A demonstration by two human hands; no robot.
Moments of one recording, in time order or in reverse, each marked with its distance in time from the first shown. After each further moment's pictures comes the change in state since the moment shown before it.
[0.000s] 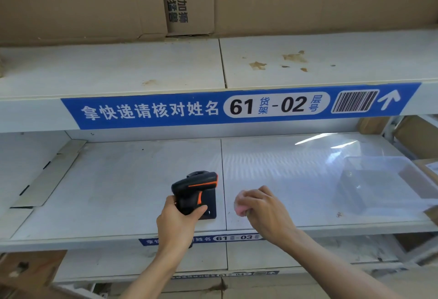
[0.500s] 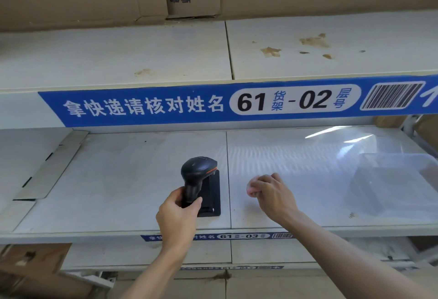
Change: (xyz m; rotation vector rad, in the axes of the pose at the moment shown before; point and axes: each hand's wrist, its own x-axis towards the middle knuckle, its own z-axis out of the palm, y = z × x) left_hand 0.020 -0.014 0.016 -0.168 0.061 -0.083; right_hand 0.036 0.045 0.027 -0.012 -0.051 0.161
